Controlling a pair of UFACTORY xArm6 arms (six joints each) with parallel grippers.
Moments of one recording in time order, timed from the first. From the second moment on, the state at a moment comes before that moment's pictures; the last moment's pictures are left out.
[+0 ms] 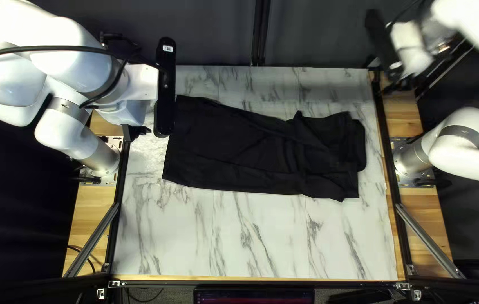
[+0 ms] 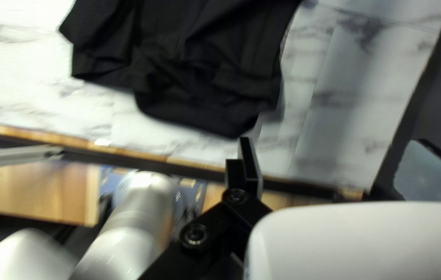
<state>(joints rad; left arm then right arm) -0.27 -0.74 -0.99 0.21 1.71 -0.26 -0.68 -0.99 -0.73 0.14 1.58 -0.80</state>
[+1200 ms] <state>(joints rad) 0.00 -0.72 -0.59 0.18 1.15 0.15 -0.68 -0.99 -0.73 0.14 1.58 -0.79</state>
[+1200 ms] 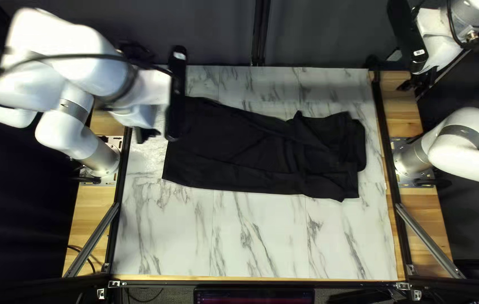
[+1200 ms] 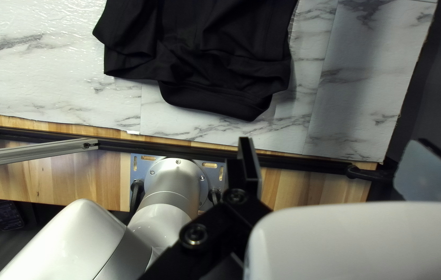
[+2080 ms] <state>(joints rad) 0.47 0.10 -0.76 0.16 0.64 0.70 -0.68 -0.99 -0.73 0.14 1.58 -0.79</state>
